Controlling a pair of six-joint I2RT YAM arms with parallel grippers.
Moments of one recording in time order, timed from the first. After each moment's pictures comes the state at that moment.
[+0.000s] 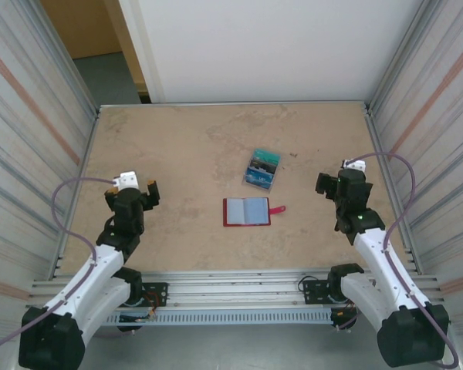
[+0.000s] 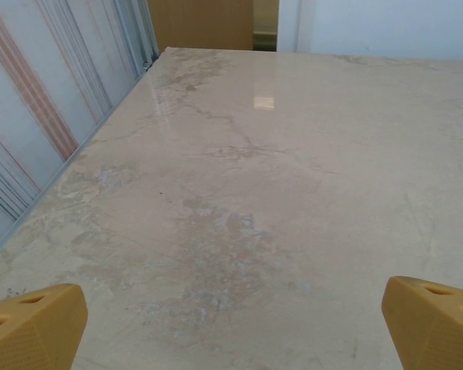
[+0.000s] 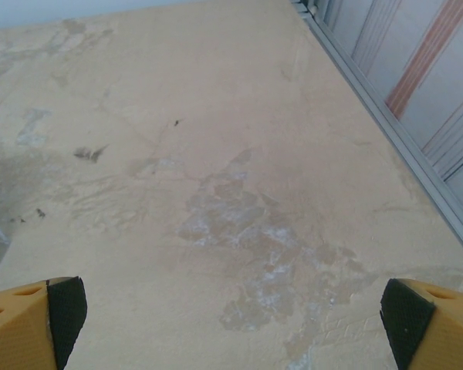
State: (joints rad) left arm -0.25 0.78 0.33 0.05 -0.49 -0.13; right arm 0.14 0.84 0.56 -0.28 0.37 0.22
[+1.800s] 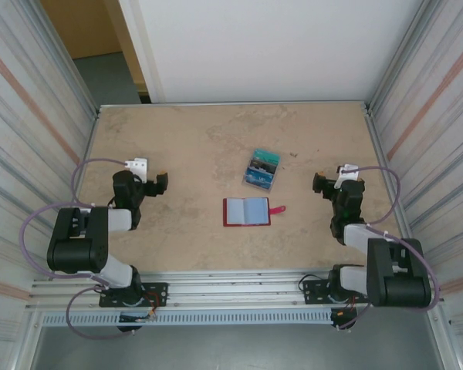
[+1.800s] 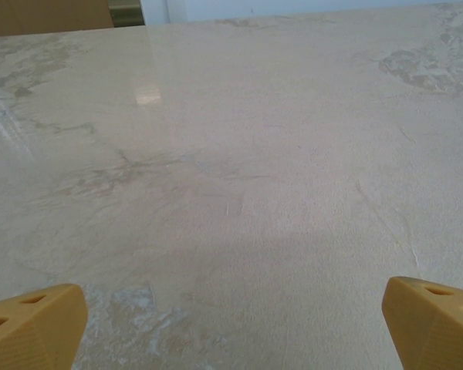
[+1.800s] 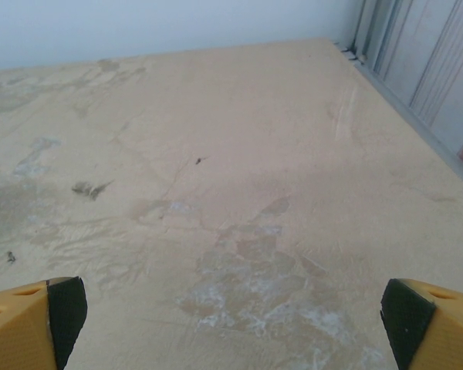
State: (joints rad) left arm 0.01 1.51 0.41 0.70 0.10 0.08; right arm -0.02 1.26 0.25 0.69 0.12 0.08
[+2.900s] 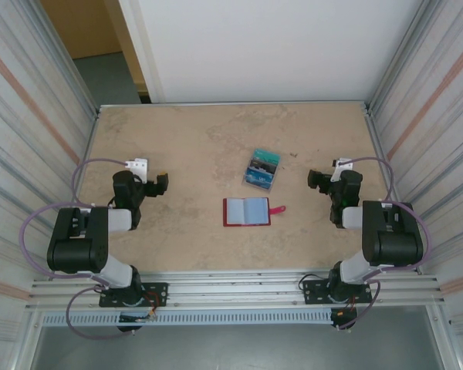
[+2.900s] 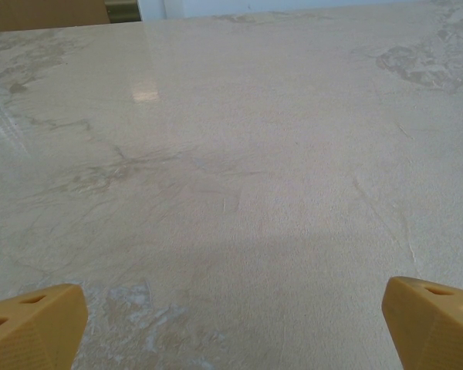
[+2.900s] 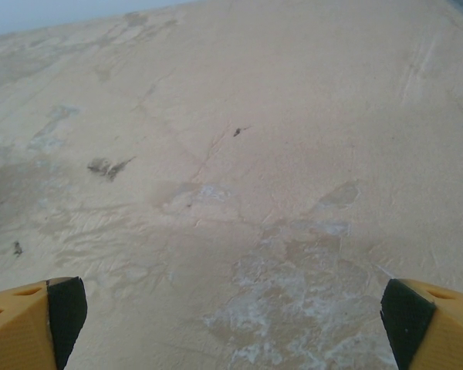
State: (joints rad) left arm 0.01 1.51 0.41 0.70 0.10 0.08; right arm -0.07 1.54 0.38 0.73 -0.06 0.10
